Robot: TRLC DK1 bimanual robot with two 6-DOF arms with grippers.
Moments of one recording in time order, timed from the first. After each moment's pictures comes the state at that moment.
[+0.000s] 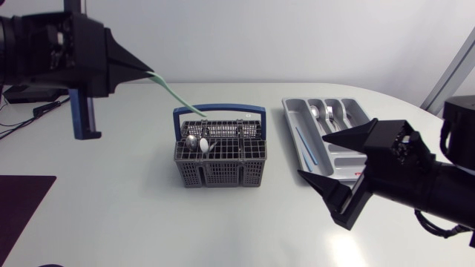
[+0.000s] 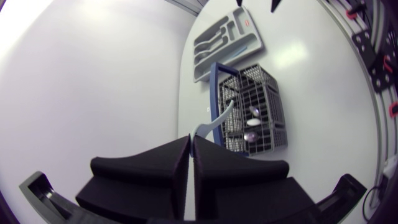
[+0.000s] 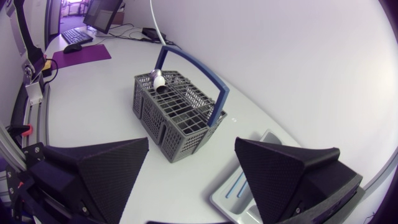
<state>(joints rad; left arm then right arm) -0.44 1.13 1.25 -0.68 0.16 1.32 0.51 0.75 0.57 -0.28 -0.14 -0.41</state>
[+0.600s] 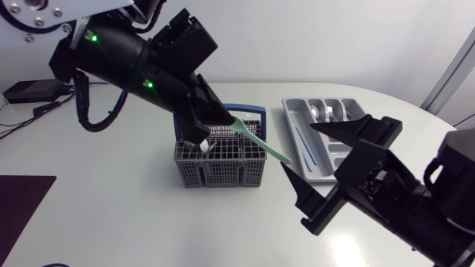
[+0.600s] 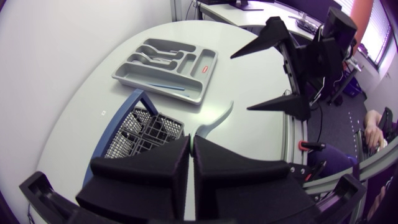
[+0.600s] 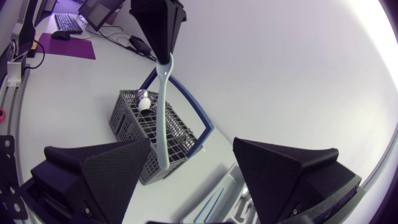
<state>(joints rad) -0.62 1.50 1.45 -0.83 0.41 0.47 0.88 0.75 0.46 0.04 0.33 -0.55</state>
